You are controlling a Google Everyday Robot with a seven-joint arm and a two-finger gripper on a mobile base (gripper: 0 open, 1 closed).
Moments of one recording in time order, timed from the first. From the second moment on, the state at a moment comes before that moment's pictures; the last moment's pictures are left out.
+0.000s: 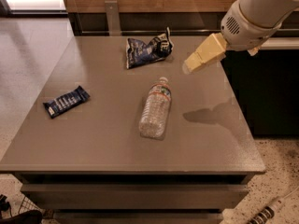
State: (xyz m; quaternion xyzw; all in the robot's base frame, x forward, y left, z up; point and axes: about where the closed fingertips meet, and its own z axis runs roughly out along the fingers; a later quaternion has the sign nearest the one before) arm 0.548 -0.178 0.945 -0.20 0.96 0.04 0.19
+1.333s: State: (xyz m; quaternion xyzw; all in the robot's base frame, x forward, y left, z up) arm 0.570 -0.159 0.930 -0.08 0.98 0.09 0.15
